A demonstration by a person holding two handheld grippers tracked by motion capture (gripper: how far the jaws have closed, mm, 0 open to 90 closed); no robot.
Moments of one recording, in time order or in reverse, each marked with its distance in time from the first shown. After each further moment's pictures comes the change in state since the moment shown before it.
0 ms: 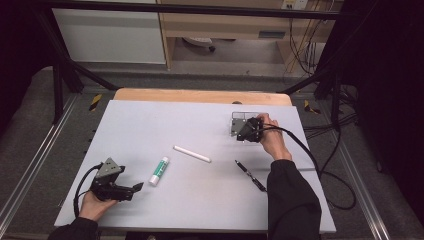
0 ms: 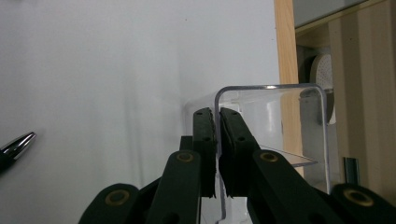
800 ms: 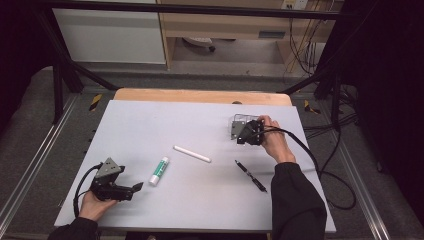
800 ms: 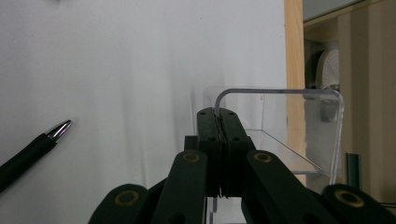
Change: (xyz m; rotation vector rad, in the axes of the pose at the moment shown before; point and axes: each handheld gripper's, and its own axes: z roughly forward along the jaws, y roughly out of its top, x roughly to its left) left arm 0.000 0.000 0.000 -0.001 0.003 -0.004; right arm 0.007 0.008 -0.017 0.039 0.024 -0.014
